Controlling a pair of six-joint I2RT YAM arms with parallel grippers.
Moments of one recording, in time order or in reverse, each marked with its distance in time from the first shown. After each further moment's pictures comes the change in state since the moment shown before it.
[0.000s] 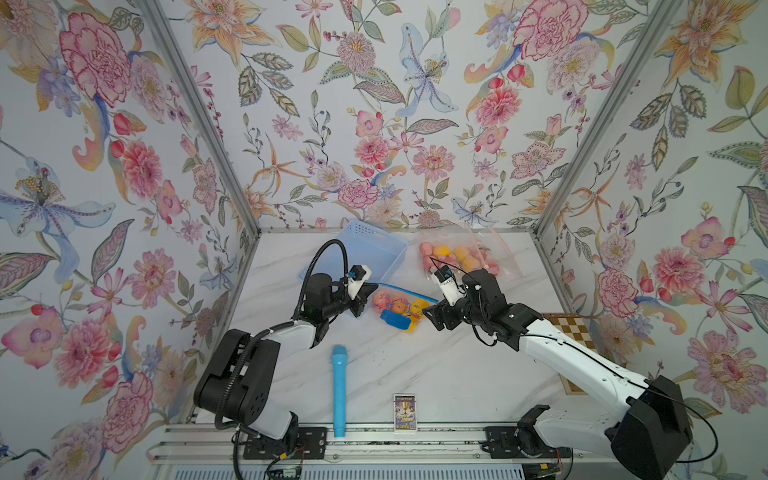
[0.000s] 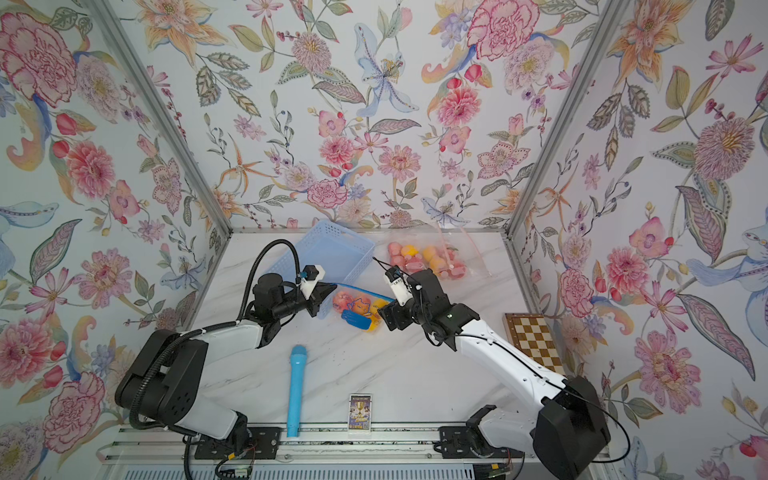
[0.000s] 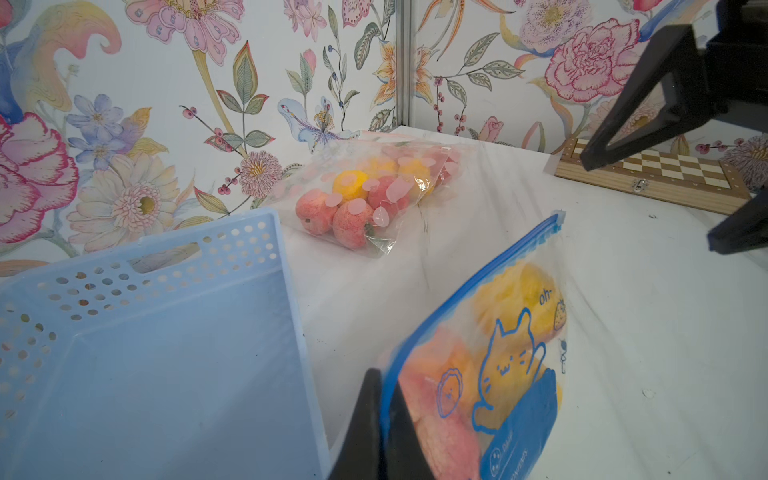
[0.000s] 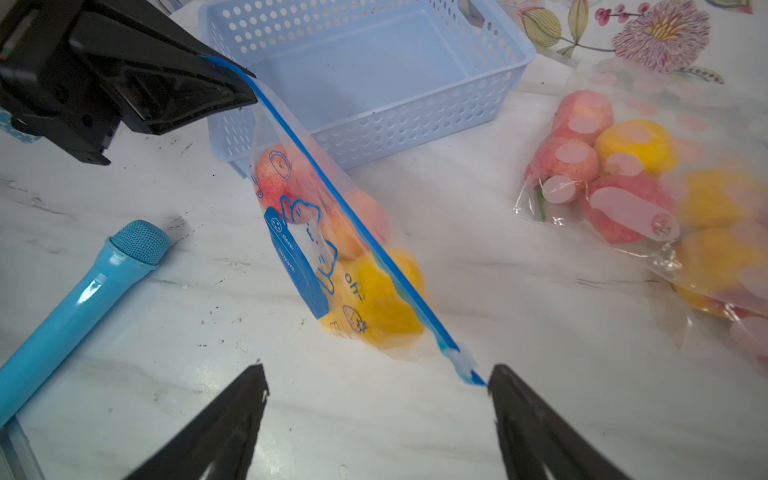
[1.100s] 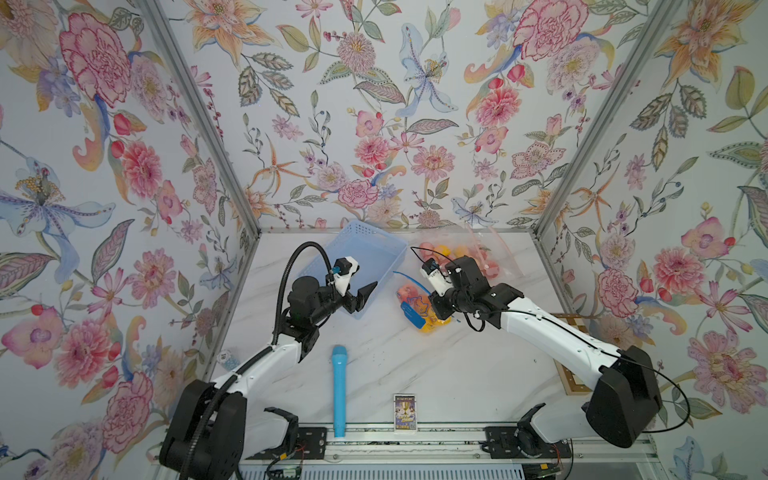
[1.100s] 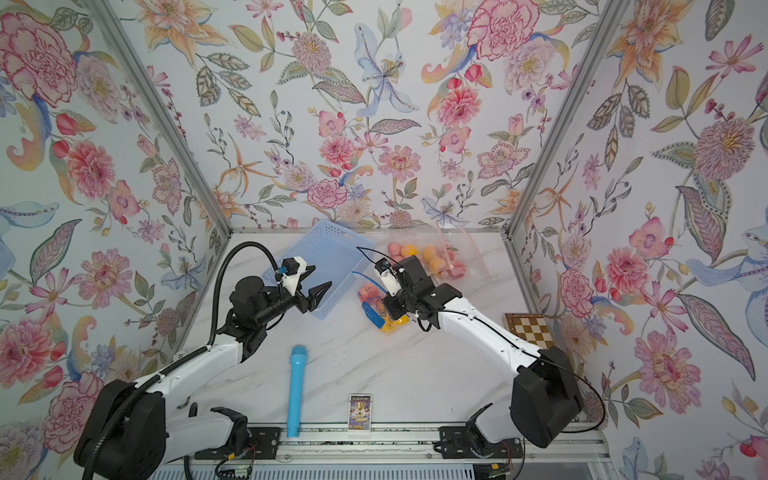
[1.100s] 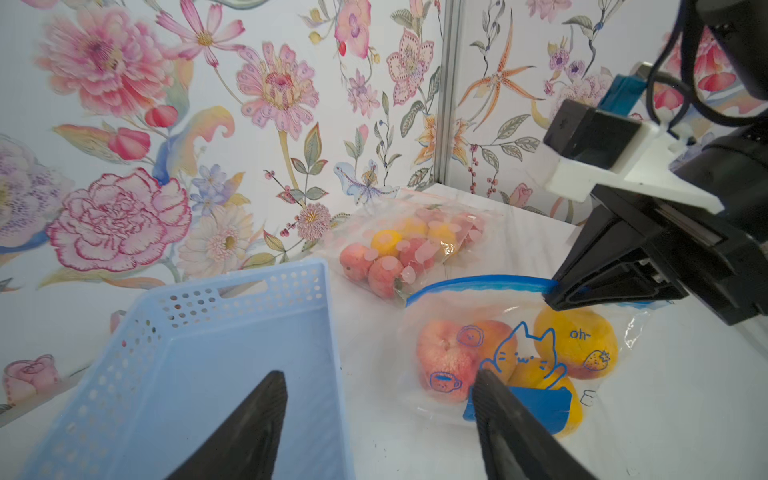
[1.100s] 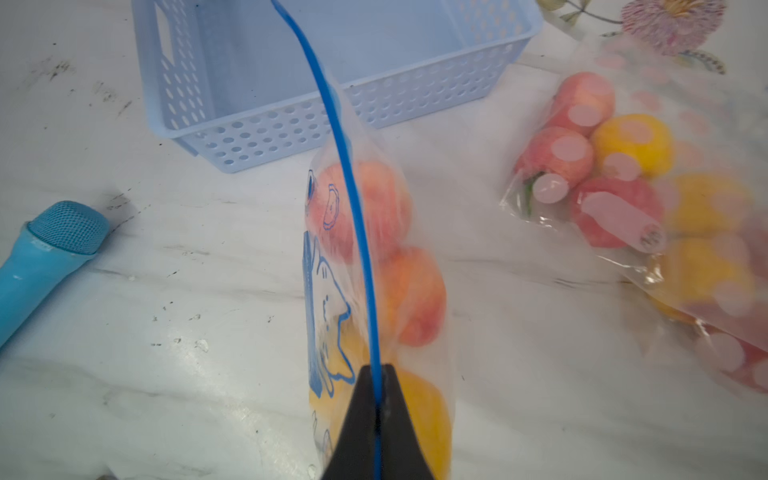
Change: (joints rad) left arm -0.018 -0.352 -0.040 -0.133 -0.195 -0.133; right arm 0.002 0.118 0.162 -0.175 0.124 -0.035
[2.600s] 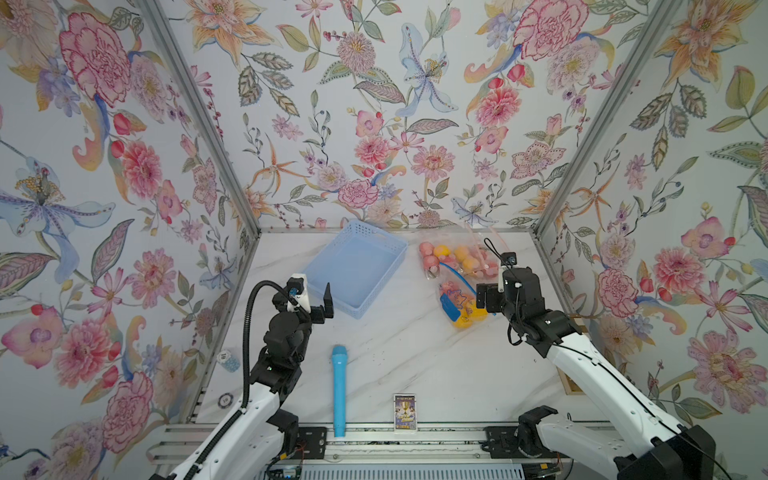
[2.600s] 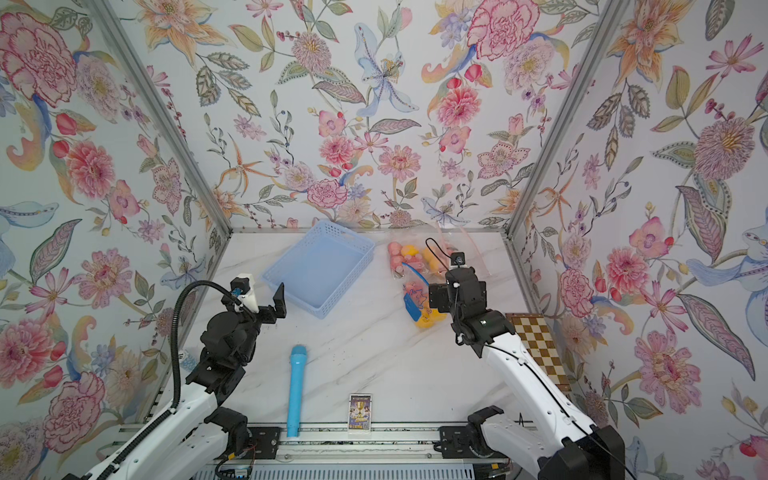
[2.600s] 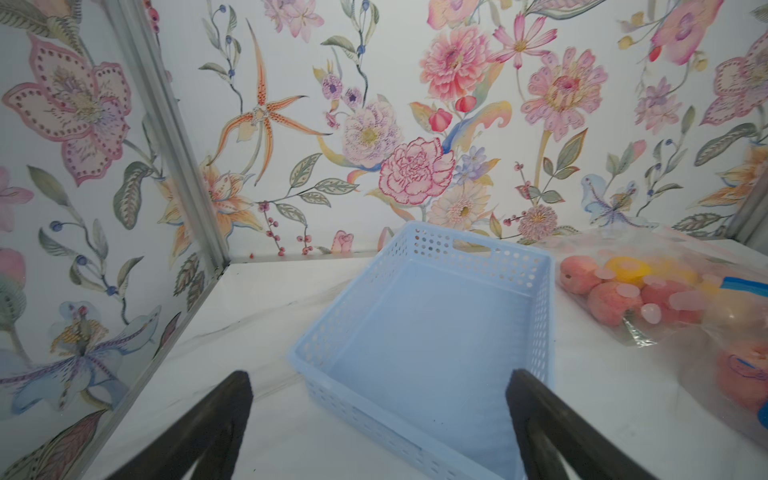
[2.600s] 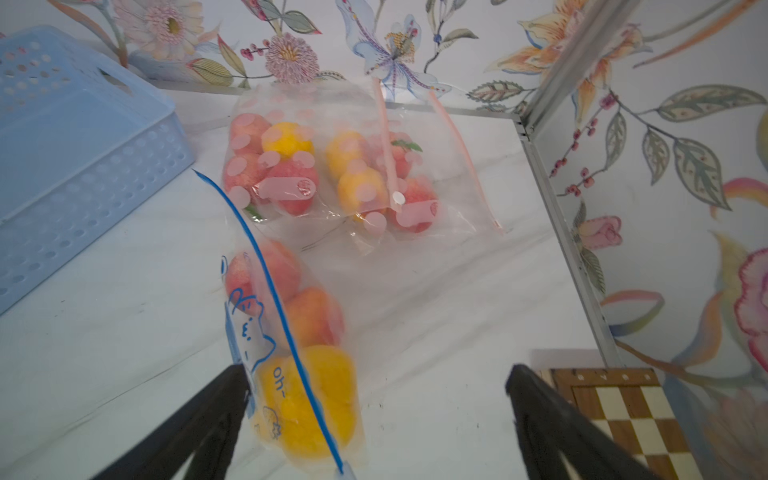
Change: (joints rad) left arm -0.002 -0.438 -0.248 -0.188 -0.763 -0.068; right arm -0.239 -0.382 -0.296 0.125 0.418 0.248
